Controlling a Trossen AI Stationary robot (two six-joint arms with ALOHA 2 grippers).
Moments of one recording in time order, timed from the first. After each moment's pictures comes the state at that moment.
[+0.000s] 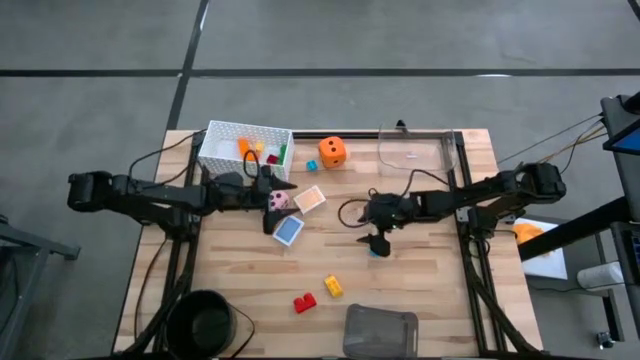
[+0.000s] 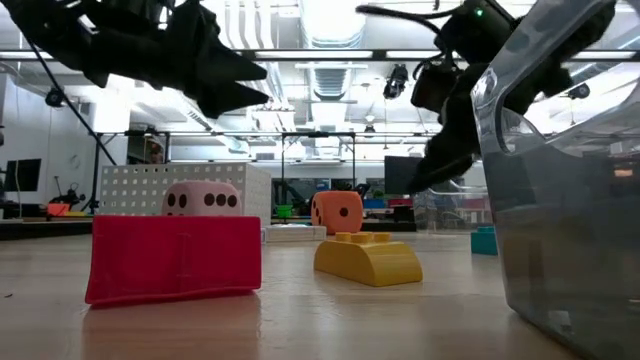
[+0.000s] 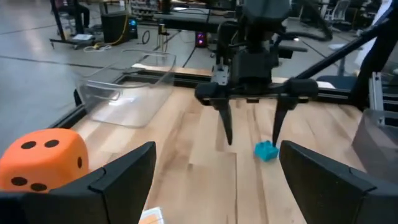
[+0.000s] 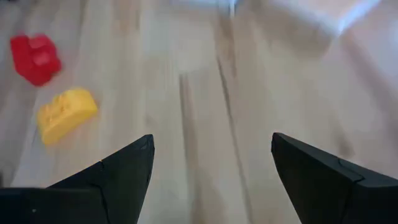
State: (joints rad) left arm 0.12 1.13 0.43 0.51 0.01 -0.05; right arm 0.01 1.42 0.61 0.04 -0.07 0.28
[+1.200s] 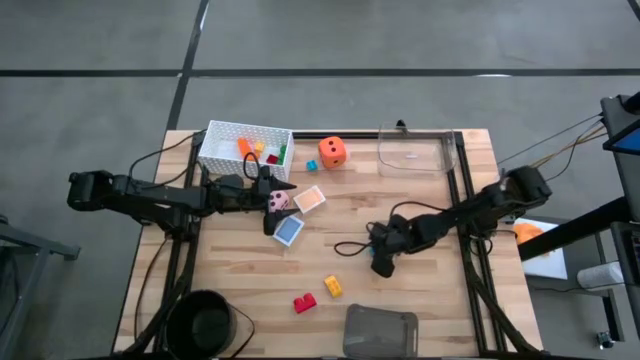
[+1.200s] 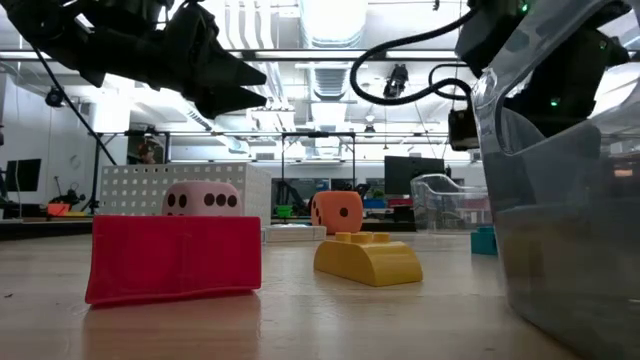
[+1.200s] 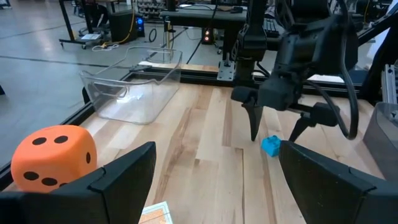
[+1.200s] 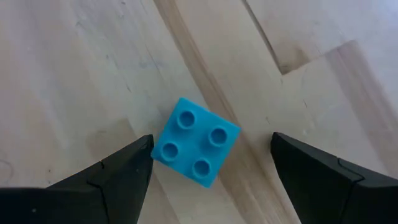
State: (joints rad) left arm 0.10 1.13 0.42 0.50 -0.03 -0.03; right arm 0.28 1.58 0.72 -0.38 0.18 0.77
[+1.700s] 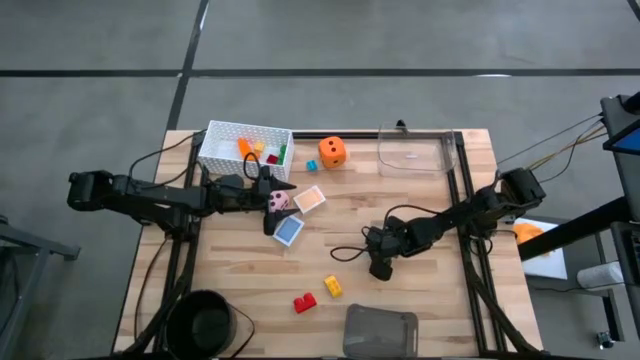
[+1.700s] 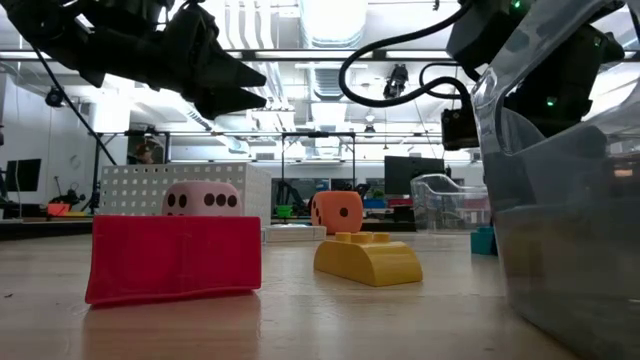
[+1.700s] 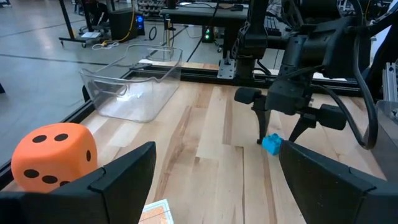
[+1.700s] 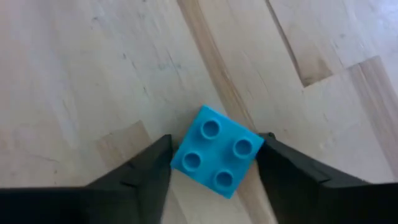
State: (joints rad) left arm 0.10 1.13 0.42 0.50 -0.03 -0.03; right arm 0.29 1.64 0.78 -0.40 0.19 0.72
